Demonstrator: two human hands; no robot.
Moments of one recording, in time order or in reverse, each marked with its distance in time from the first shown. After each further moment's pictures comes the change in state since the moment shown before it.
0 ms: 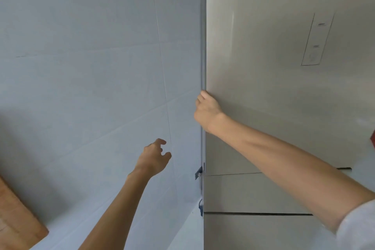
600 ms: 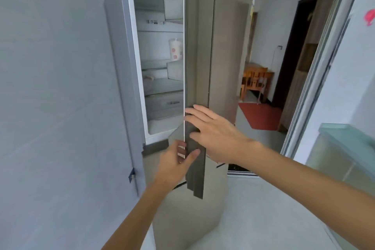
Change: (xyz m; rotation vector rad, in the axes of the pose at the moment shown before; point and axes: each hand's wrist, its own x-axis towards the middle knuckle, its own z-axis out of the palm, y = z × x) left_hand -0.143 0.087 0.081 -0.510 -0.326 0.600; right_hand -0.263 -0.024 -0.029 0.314 0.094 0.167
